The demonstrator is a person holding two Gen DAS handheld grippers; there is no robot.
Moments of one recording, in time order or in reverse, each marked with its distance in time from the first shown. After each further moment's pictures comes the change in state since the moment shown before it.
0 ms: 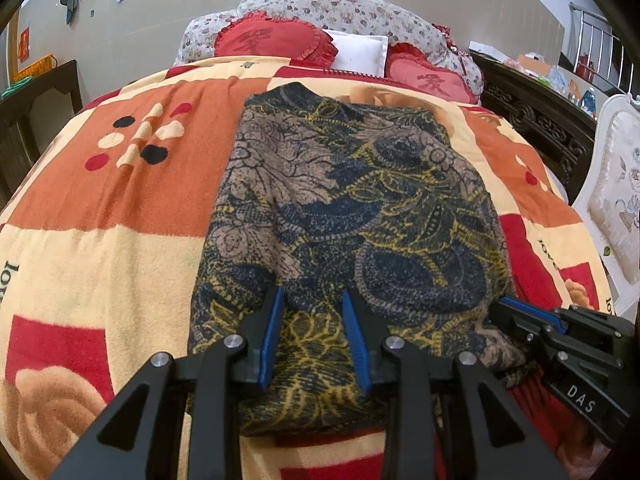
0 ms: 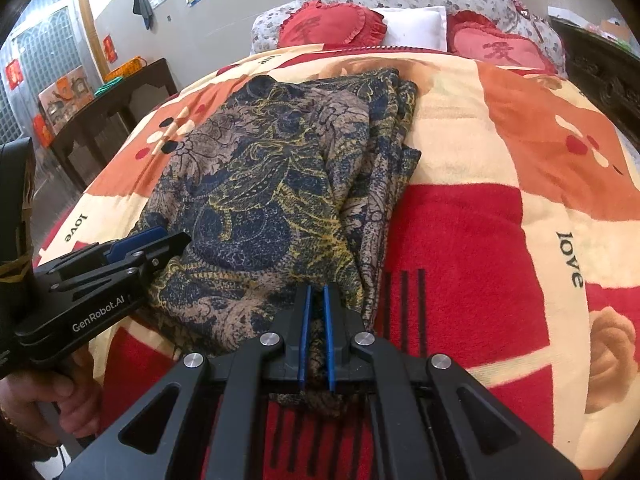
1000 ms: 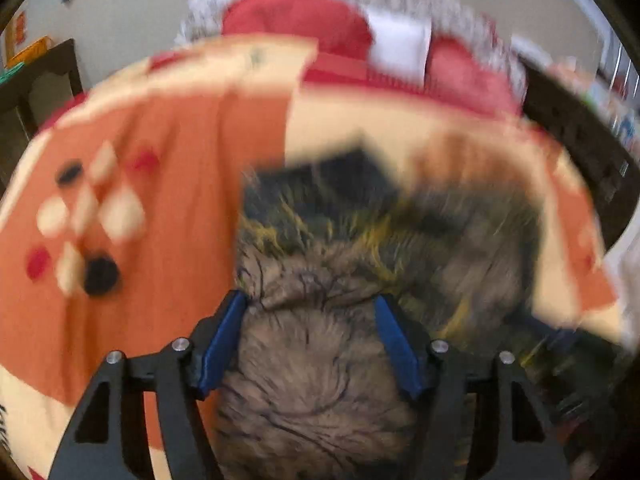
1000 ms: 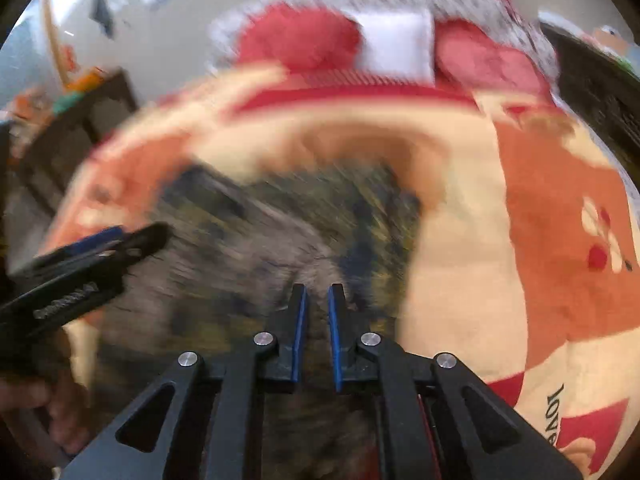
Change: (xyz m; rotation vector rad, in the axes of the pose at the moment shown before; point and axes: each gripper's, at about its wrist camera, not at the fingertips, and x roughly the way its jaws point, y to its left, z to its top) left arm 0.107 0.021 0.120 -0.040 0.118 0.068; right arm 0.088 -0.031 0.121 0.053 0.066 -0.105
